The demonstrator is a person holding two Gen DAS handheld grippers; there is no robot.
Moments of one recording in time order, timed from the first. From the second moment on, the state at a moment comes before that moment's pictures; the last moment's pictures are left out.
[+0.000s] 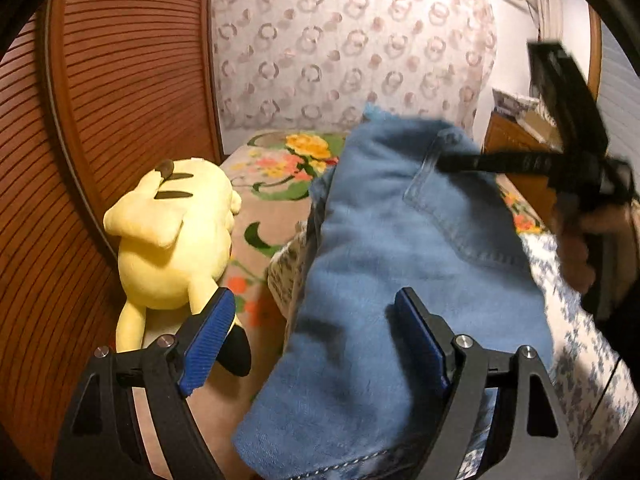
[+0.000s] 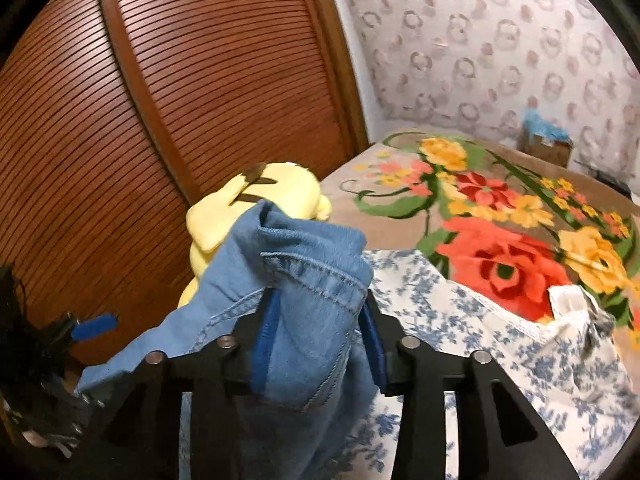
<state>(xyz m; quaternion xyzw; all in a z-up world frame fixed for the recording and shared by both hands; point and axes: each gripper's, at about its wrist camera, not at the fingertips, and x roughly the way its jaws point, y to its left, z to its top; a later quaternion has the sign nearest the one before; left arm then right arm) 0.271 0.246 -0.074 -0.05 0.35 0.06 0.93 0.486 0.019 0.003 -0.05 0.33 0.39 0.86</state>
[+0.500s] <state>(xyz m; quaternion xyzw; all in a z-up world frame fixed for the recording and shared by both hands) 0.262 0.244 -0.066 -0.06 0.35 0.06 0.93 0.475 0.057 0.009 -0.04 0.32 0.32 0.89</state>
